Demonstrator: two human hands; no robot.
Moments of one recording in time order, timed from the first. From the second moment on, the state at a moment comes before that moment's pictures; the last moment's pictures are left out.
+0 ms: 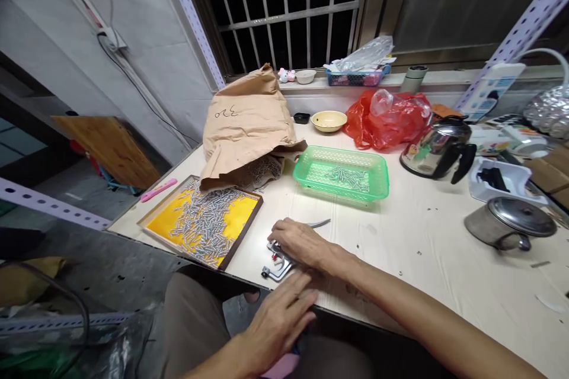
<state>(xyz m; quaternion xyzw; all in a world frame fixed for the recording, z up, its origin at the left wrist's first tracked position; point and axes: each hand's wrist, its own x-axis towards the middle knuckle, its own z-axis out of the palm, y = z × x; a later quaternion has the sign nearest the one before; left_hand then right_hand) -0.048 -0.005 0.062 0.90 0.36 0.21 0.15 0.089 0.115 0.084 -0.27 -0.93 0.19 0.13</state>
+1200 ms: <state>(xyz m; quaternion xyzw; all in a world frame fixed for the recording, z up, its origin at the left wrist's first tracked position) -0.116 0.172 0.175 0.73 0.64 0.26 -0.01 0.144 0.046 0.032 -0.47 -0.86 0.09 0.15</state>
